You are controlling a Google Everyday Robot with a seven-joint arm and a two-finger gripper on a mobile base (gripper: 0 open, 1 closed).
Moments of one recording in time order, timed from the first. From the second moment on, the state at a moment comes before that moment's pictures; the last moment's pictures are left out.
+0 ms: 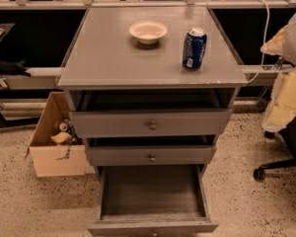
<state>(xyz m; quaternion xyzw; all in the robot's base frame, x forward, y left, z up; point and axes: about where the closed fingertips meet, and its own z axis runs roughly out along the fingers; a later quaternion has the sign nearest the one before) 0.438 -0.217 0.977 -0.60 0.78 -0.03 0.16</state>
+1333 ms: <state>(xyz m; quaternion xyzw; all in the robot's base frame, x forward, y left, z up) 0.524 -0.209 0.936 -0.56 0.79 0.02 0.24</state>
